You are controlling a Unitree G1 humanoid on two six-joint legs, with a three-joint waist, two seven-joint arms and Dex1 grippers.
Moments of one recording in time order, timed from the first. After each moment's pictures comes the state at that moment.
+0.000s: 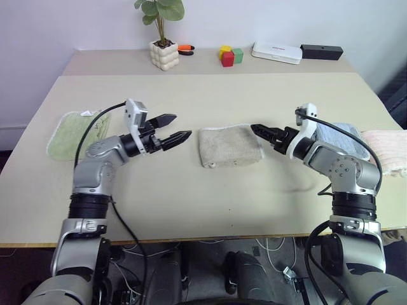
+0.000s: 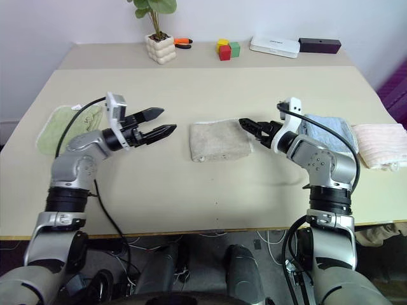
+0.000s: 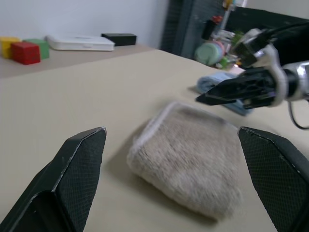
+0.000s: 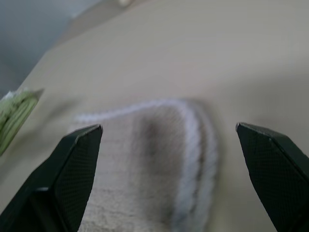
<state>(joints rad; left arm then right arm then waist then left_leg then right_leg) -0.57 0.51 0.13 0.21 -0.49 0.33 -1.10 -0.63 -0.41 -0.24 0.24 0.62 0.93 0.50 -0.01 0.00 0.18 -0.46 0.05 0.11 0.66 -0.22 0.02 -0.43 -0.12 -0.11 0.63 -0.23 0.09</state>
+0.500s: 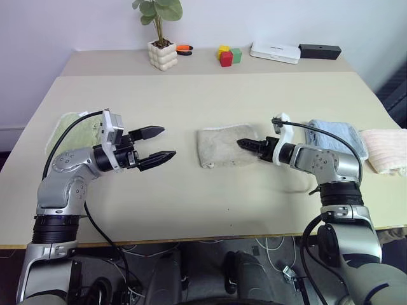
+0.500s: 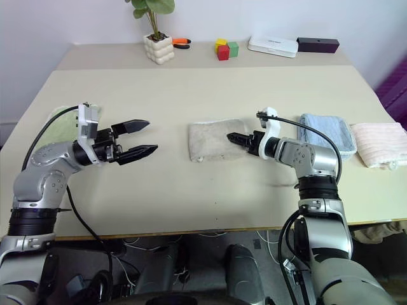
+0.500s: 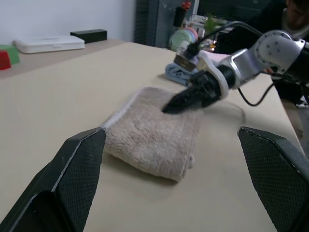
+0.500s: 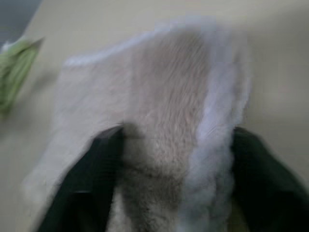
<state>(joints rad) -0.43 0.60 0.15 0.02 -0.58 0.37 -1.15 -0.73 -0.42 -0.15 0.43 0.56 1.00 0.64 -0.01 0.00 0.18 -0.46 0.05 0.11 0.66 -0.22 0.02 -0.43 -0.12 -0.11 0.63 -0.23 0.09</state>
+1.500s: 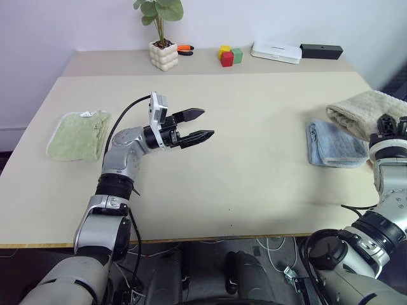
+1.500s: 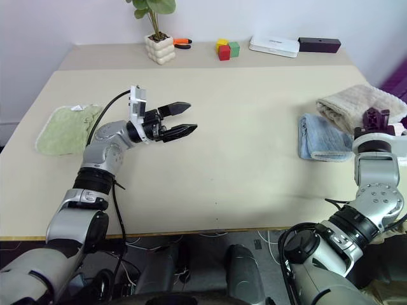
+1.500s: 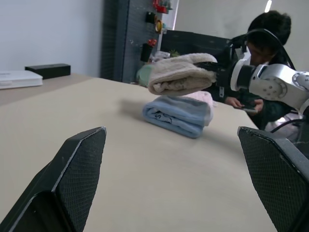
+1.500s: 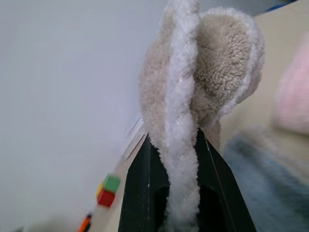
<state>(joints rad) -0.82 0.29 0.03 0.60 -0.46 0.11 -1.27 -0.59 -0.25 -1.01 0.05 1.01 0.57 -0.18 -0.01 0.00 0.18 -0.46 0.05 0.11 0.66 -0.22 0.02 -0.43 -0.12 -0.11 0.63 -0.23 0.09</state>
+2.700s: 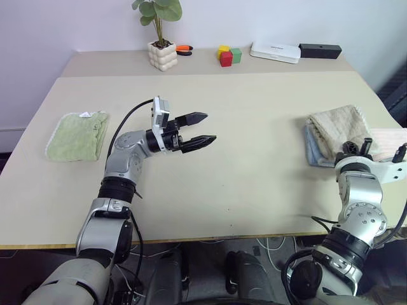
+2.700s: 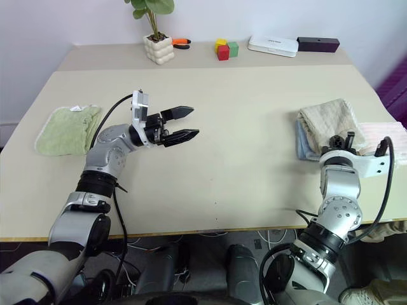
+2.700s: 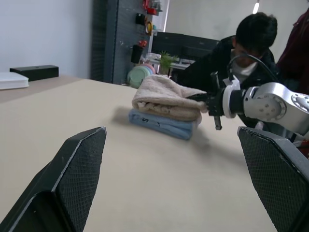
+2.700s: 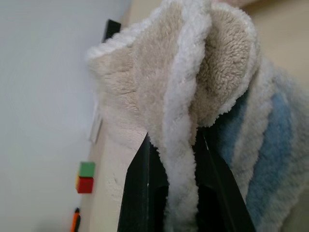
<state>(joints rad) -0.79 0.28 0.03 0.57 -0.46 0.11 -1.29 -0.39 -0.10 -0.75 -0.08 1.19 0.39 -0.49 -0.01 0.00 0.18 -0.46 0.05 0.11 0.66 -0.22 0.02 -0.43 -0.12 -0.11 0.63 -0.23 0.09</state>
